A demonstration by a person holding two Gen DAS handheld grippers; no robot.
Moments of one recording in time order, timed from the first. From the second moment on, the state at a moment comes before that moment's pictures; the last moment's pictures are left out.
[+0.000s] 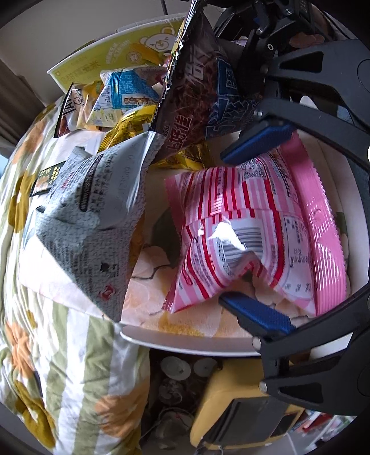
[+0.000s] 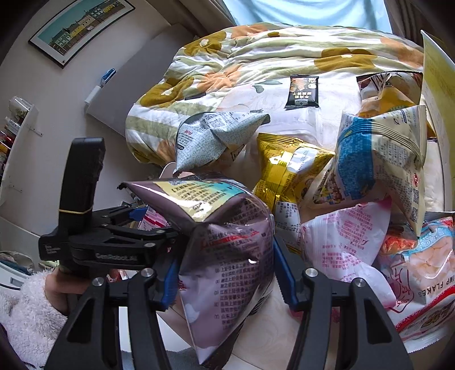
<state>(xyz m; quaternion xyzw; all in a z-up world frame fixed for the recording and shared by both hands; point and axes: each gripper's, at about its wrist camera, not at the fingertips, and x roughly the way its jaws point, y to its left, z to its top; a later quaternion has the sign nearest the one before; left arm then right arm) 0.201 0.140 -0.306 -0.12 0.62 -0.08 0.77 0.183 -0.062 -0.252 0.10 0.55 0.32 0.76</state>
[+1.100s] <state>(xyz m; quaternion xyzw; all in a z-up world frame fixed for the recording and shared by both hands) 0.156 0.099 -0.163 -0.08 0.51 -0.12 0.84 0.145 -0.117 -0.151 0.14 0.47 0.28 0.82</state>
